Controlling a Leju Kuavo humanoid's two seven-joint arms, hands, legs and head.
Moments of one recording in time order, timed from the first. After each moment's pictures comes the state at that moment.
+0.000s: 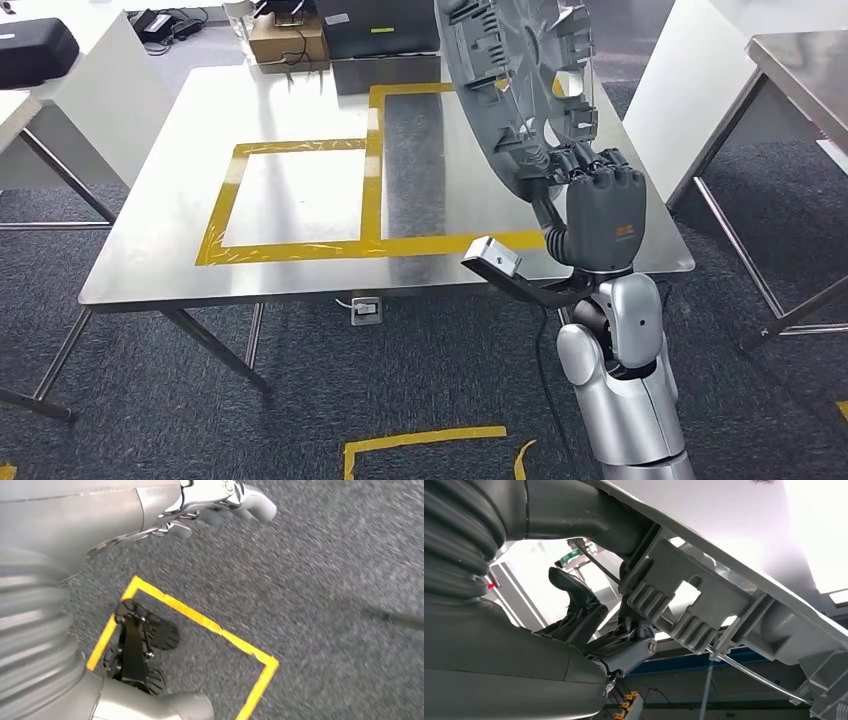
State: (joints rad) left arm -0.06 -0.10 0.40 -0.20 0.13 0.42 -0.37; right arm -0.28 0.04 0.28 -1.66 1.41 -0.24 -0.13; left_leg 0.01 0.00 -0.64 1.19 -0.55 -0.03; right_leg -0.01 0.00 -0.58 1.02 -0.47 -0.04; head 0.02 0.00
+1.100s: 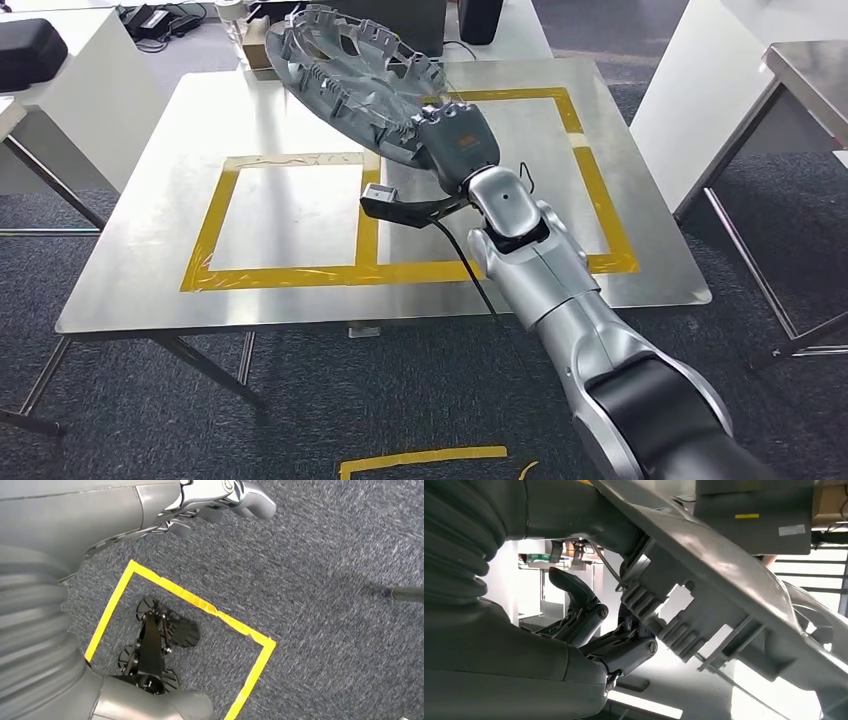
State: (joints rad) left arm -0.06 -0.13 0.40 -0.19 0.09 0.42 -0.35; right arm -0.90 0.14 0.53 -0.71 1.56 -0.11 -0.06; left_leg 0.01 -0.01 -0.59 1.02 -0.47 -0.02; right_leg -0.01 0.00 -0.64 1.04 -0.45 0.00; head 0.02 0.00
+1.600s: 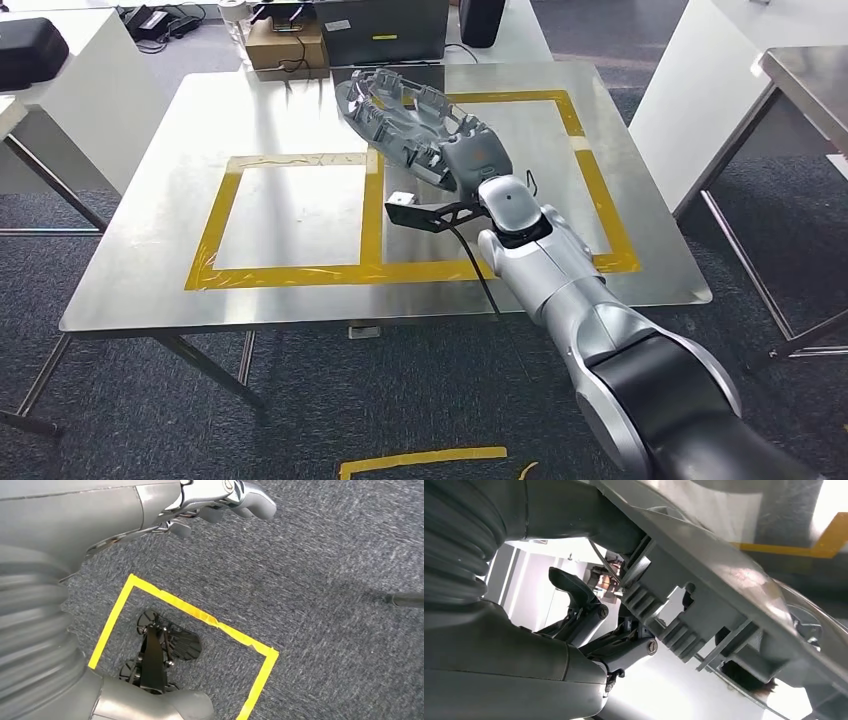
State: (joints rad) left arm -0.05 -0.13 0.40 -0.19 0.04 0.44 -0.36; right arm -0.98 0.13 0.53 -0.43 1.56 -0.03 0.03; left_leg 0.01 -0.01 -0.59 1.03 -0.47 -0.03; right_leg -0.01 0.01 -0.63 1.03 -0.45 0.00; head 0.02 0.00
